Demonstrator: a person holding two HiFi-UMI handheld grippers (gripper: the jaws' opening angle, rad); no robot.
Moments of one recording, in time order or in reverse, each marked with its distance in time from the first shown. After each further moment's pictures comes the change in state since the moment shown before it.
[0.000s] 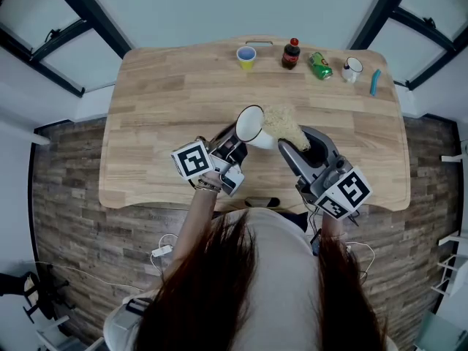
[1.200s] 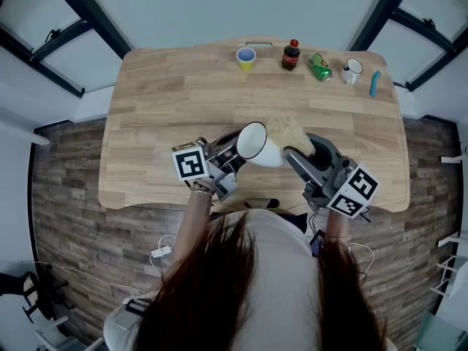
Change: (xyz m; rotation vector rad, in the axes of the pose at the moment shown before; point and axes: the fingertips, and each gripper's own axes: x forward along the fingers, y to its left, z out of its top) left arm -0.005 -0.017 -0.028 0.001 0.158 -0.154; right arm -0.017 0.001 -0.007 0.168 0.037 0.111
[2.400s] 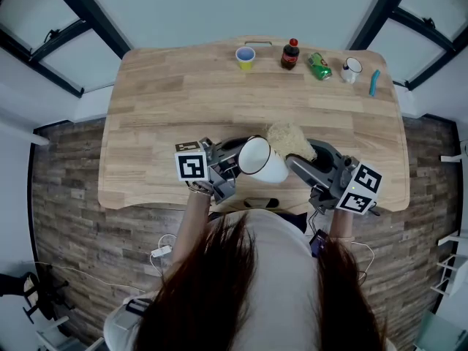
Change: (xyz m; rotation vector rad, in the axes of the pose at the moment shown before) left arm 0.006 -0.017 -0.025 0.044 0.152 -0.110; right arm -0.008 0.007 -0.008 0.115 0.067 0.108
